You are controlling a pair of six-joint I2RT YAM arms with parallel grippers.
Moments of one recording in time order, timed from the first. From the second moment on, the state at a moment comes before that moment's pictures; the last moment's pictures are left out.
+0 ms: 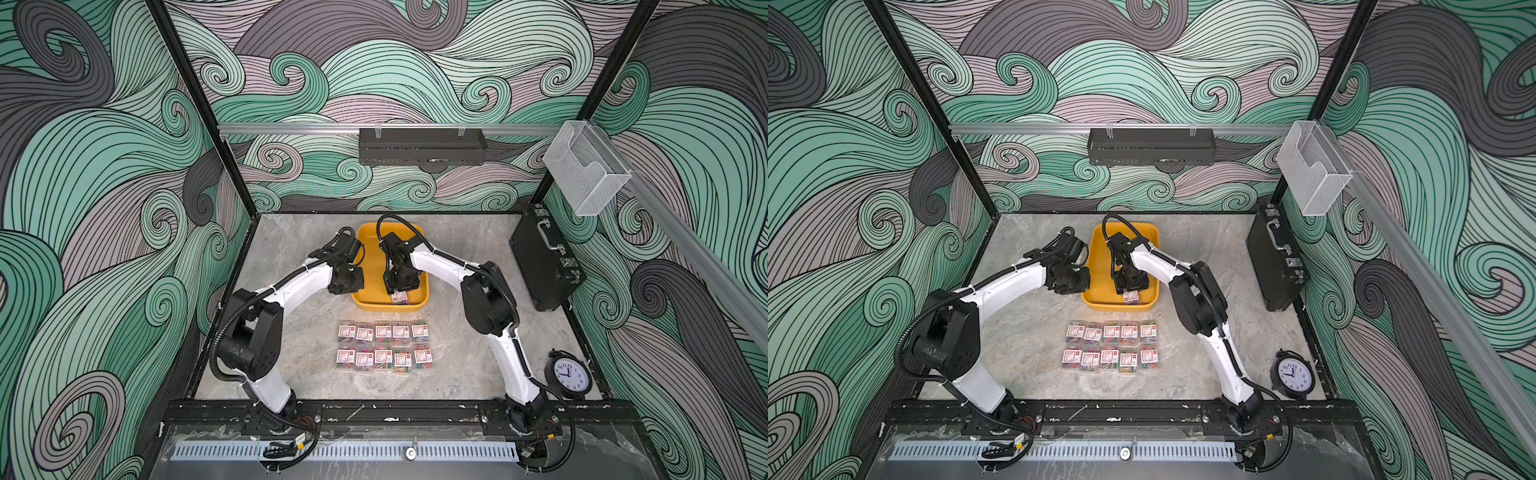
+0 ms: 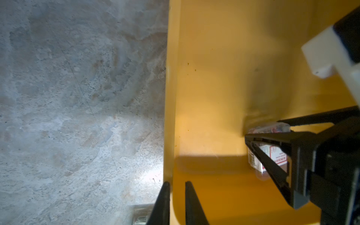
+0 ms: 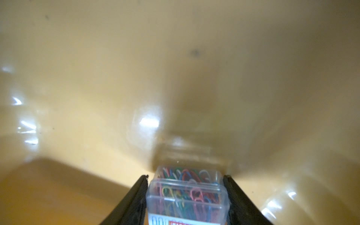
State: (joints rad) left arm -0.43 1.68 1.21 -0.71 0.02 -0.50; right arm 0.67 2.32 1.93 -1.03 -0.06 0.37
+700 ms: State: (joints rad) left arm -0.43 1.85 1.41 -0.77 -0.05 -0.38; right arm 0.58 2.35 2.13 -1.03 -0.08 0.34
